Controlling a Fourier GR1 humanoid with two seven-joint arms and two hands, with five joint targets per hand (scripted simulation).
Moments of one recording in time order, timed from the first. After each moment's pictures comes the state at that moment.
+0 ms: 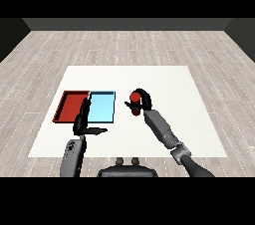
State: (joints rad) left arm 0.01 0.02 -0.02 -1.60 0.01 -0.03 -0.35; right arm -0.73 -0.02 0.27 -0.65 -0.44 -0.31 -0.59
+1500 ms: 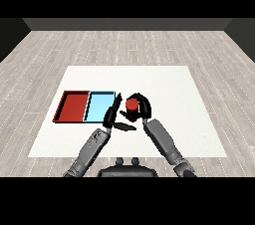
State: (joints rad) left arm -0.28 0.00 -0.44 -1.42 0.11 0.28 -0.21; right arm -0.45 -0.01 0.37 -1.26 -0.26 -0.35 -0.36
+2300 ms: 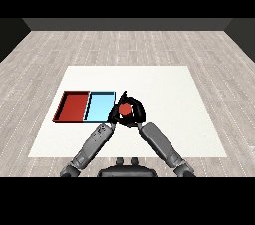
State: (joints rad) left arm -0.40 0.01 -0.48 -1.30 0.14 0.33 -0.18; right arm -0.44 0.00 0.51 -1.35 -0.28 -0.42 -0.34
